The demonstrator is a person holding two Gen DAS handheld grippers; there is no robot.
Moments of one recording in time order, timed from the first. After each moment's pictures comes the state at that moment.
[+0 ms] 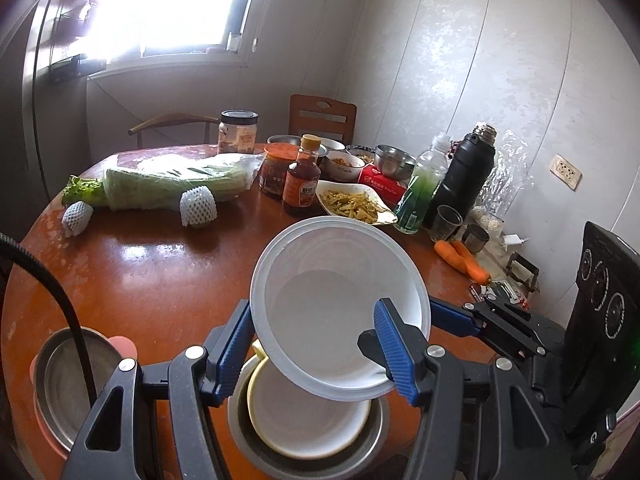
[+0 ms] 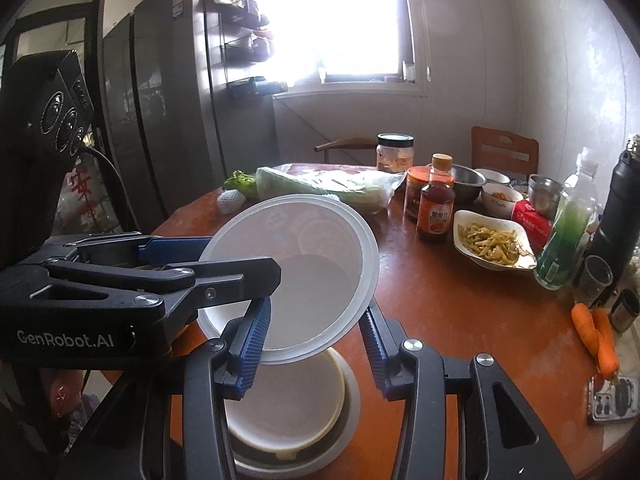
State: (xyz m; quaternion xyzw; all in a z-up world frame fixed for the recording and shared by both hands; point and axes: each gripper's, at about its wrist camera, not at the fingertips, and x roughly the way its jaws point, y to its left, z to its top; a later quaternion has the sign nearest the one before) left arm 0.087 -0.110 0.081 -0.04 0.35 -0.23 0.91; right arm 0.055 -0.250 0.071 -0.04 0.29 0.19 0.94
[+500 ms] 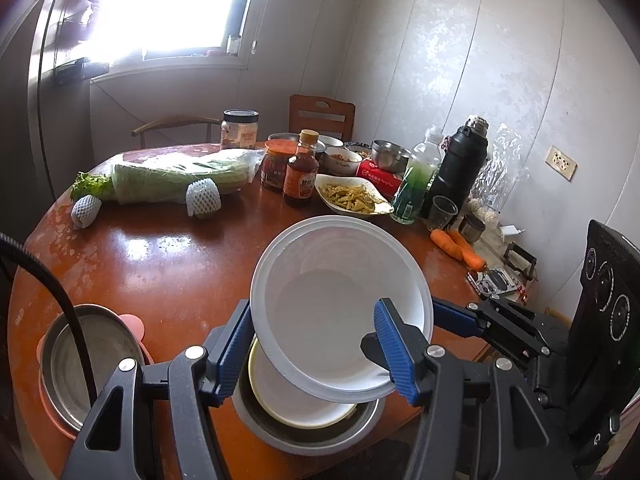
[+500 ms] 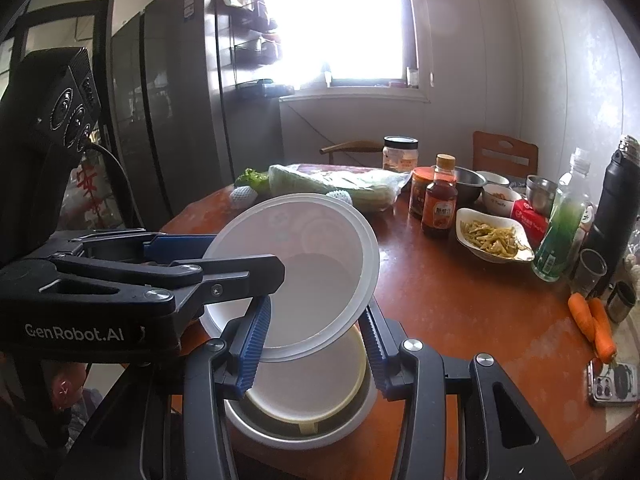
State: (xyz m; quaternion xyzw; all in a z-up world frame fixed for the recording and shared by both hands) left arm 0.057 -0.104 0.076 -0.03 0.35 -0.23 0.91; right arm 0.022 -0.242 0.068 -0.04 0.28 0.20 0.94
